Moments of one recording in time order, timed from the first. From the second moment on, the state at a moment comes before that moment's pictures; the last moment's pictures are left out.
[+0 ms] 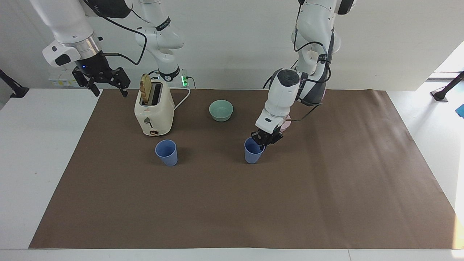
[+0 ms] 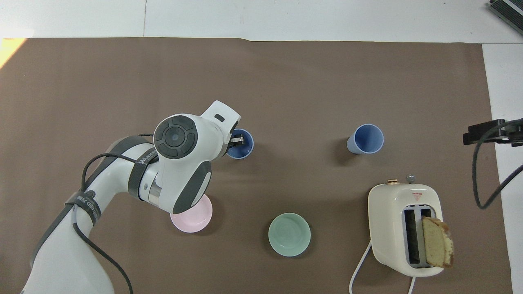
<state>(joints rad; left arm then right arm) -0.57 0.26 0.01 -1.91 -0.08 2.36 -0.61 -0.07 -0.04 0.01 -1.60 0.01 1.57 0.00</state>
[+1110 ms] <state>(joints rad) -0.26 0.00 0.07 -1.83 -0.08 1.97 -0.07 0.01 0.10 0.03 -1.86 0.01 1.96 0.06</state>
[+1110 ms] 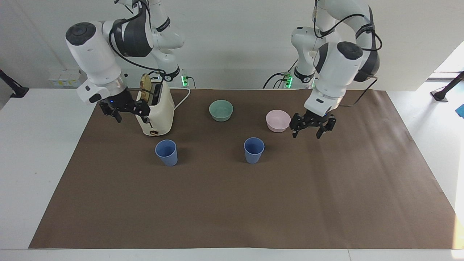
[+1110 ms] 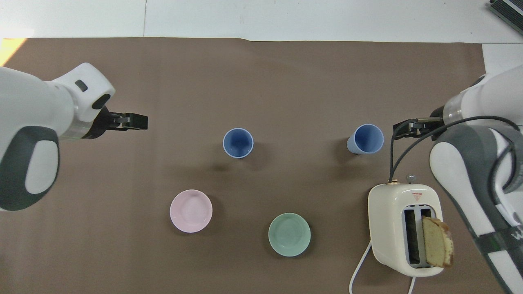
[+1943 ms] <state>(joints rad) -0.05 0.00 0.06 -1.58 -0.03 1.66 0.23 0.04 0.18 0.02 -1.97 0.01 2.12 0.09</state>
